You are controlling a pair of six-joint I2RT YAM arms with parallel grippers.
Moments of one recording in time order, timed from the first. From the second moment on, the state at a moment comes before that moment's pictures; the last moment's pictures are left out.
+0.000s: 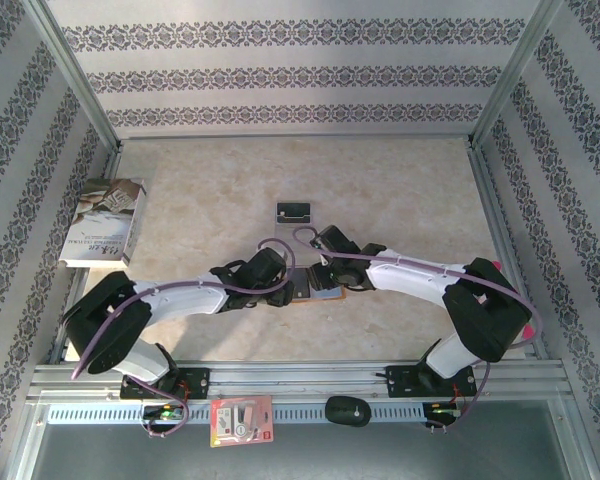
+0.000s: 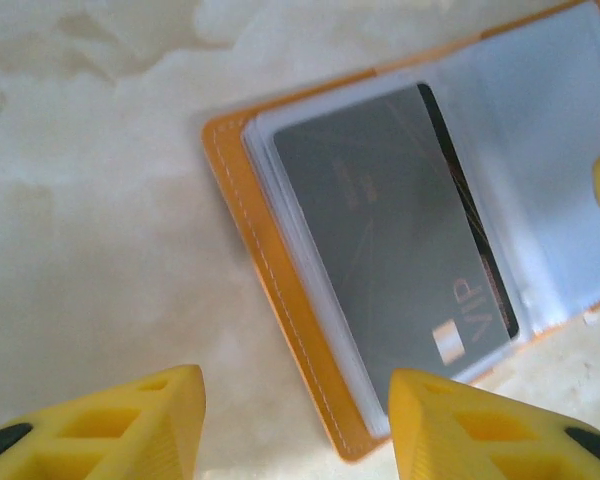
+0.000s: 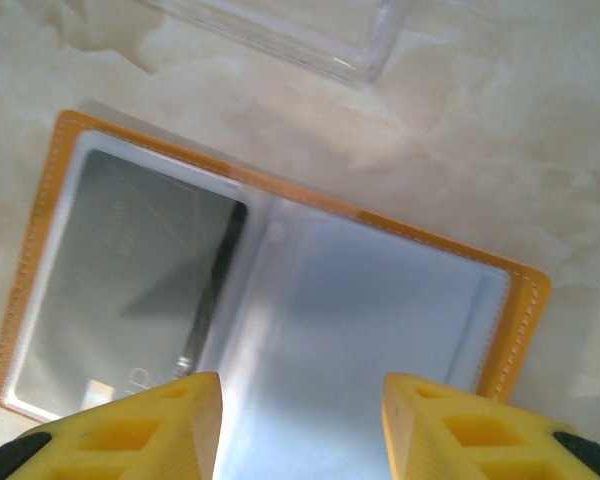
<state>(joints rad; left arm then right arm) -0.82 1.51 0.71 -0.20 -0.06 -0.58 0.75 1.54 0.84 -0.39 0.02 0.38</state>
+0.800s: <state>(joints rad) -0.85 1.59 0.76 -0.21 -0.11 -0.51 0.75 1.50 0.80 -0.38 0.02 0.37</state>
